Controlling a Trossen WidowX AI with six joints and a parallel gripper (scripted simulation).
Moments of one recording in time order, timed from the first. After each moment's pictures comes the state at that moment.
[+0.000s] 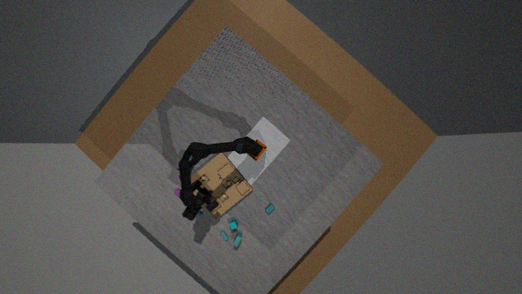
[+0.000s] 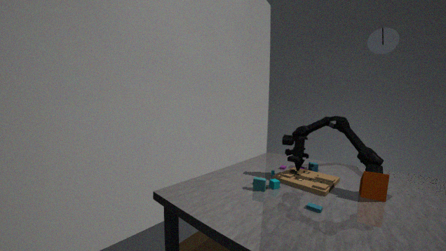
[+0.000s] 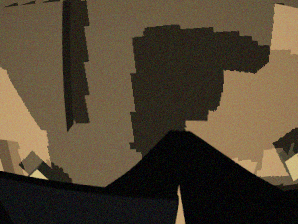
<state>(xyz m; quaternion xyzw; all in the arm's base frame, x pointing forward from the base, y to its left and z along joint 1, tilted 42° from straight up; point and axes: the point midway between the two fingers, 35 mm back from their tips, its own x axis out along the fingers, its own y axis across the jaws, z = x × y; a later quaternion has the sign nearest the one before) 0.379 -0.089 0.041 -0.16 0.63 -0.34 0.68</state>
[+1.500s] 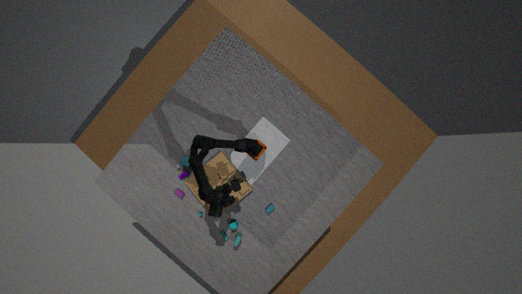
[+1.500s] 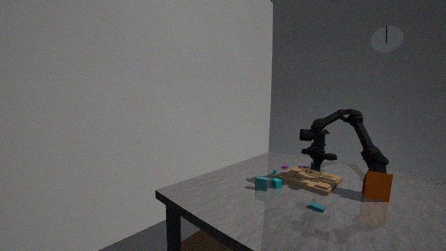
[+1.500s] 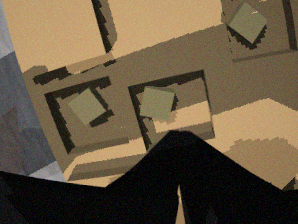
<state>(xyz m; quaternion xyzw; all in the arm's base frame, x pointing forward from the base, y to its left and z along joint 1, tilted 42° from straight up) 0.282 -0.004 0.025 -0.53 0.71 0.10 0.46</state>
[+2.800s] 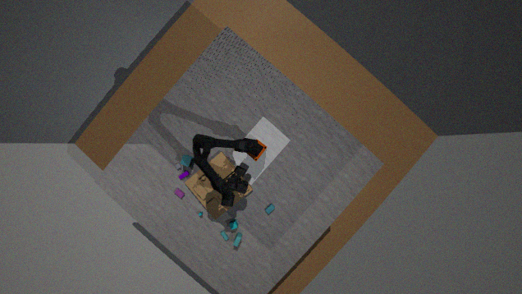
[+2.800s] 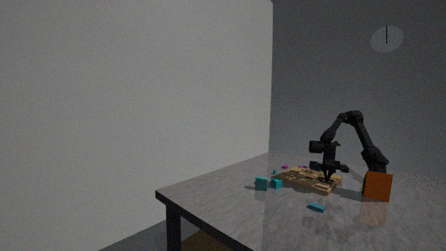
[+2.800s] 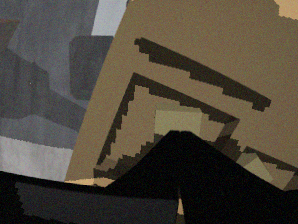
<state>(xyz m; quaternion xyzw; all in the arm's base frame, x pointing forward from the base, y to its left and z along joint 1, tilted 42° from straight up) 0.225 -0.025 -0.031 -0.65 0.64 0.33 0.26</state>
